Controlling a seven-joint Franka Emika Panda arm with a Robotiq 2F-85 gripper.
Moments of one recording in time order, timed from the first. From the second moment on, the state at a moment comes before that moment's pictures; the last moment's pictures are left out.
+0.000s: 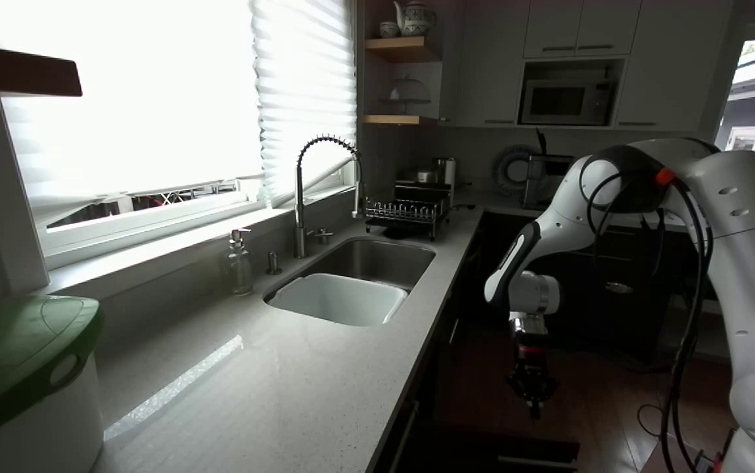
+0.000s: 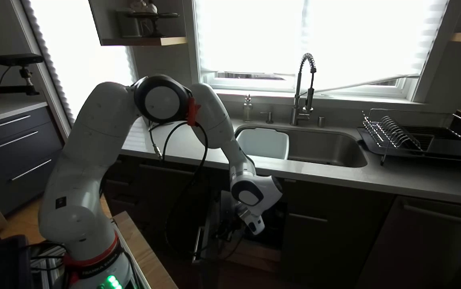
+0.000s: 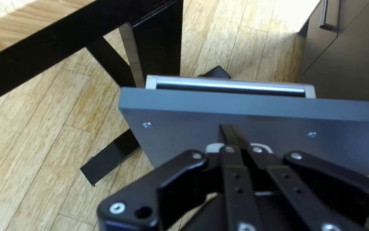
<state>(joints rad) -0.21 0.57 -0.18 -2.17 0.35 2.02 0.01</state>
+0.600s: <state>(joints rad) -0.22 0.27 -0.18 -2.33 0.23 2.32 -0.14</state>
